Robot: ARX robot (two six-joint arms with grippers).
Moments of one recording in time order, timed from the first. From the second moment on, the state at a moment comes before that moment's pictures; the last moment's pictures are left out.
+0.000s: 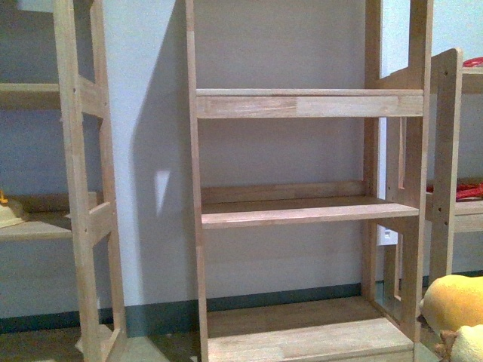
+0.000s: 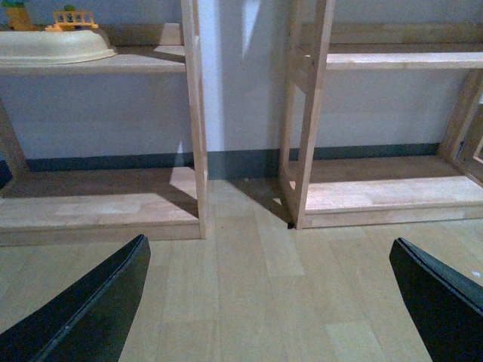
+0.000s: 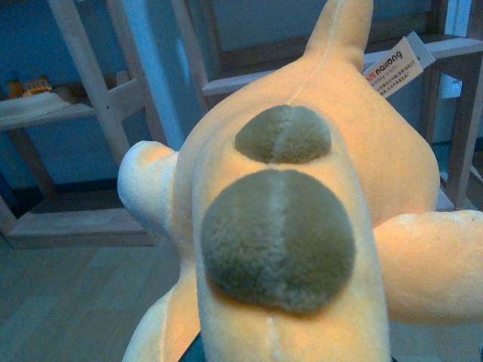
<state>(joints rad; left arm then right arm) 0.00 0.00 0.01 -0.01 0.00 0.00 -0.04 0.04 0.02 0.09 -0.28 0.20</state>
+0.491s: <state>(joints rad) 0.00 0.00 0.01 -0.01 0.00 0.00 -0.04 0.05 0.02 0.09 -0.29 0.20</state>
